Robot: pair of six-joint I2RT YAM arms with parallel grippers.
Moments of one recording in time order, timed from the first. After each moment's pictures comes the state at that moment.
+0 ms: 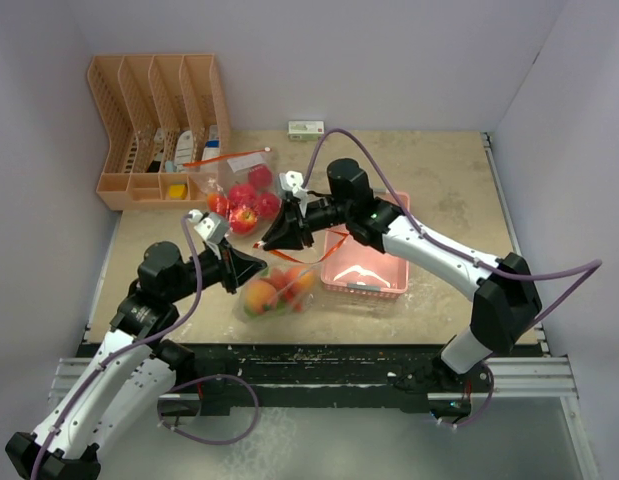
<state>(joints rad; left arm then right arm) -0.44 0.57 0.58 -0.17 0.53 -0.34 0.76 1.58 1.29 0.04 -0.98 -0.17</state>
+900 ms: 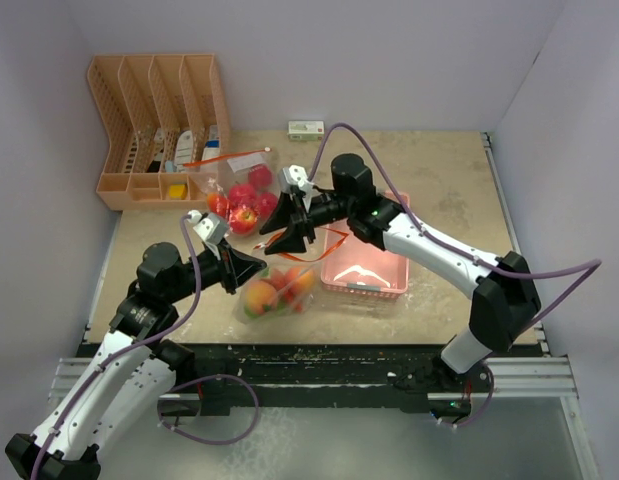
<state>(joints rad) -0.44 0.57 0.58 -0.17 0.53 -0.34 0.74 1.59 1.29 0.11 -1.08 -0.09</state>
